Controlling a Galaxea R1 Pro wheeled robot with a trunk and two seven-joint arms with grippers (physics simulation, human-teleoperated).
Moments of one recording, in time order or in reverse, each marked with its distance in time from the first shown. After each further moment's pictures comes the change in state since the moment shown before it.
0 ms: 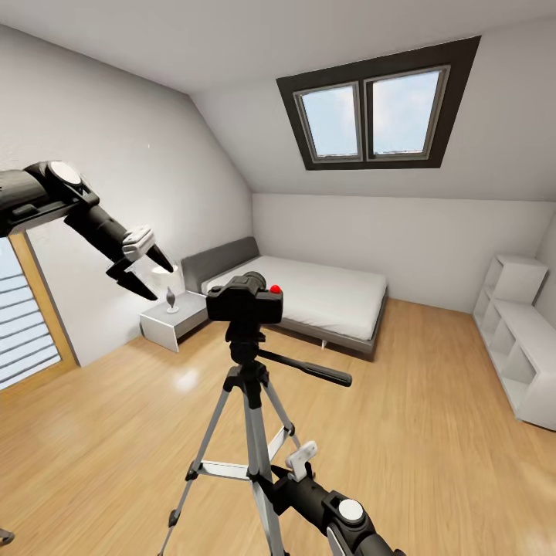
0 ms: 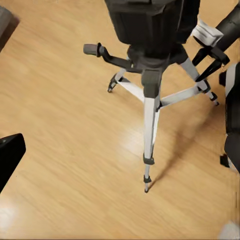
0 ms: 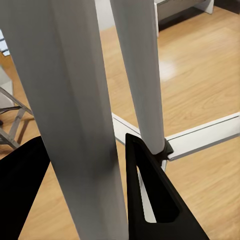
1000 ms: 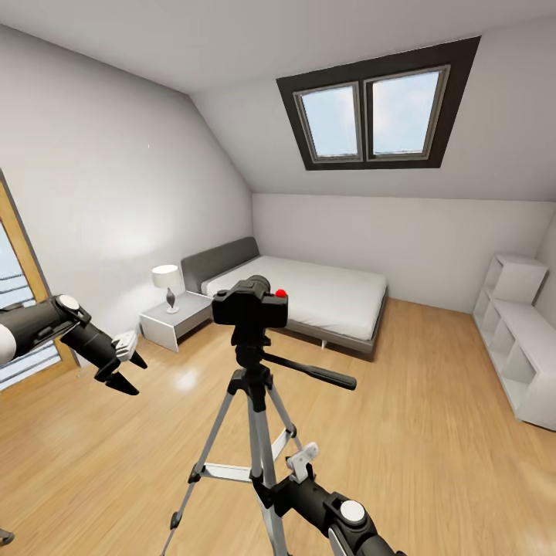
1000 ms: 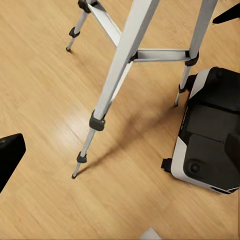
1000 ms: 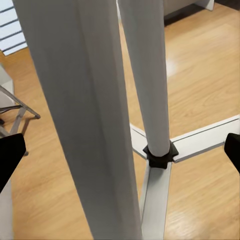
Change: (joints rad) left arm 0.538 0.029 0.080 0.338 -0.005 -0.119 0.034; right arm 0.004 -0.004 -0.004 -0.001 -0.006 0.006 0.006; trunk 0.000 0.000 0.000
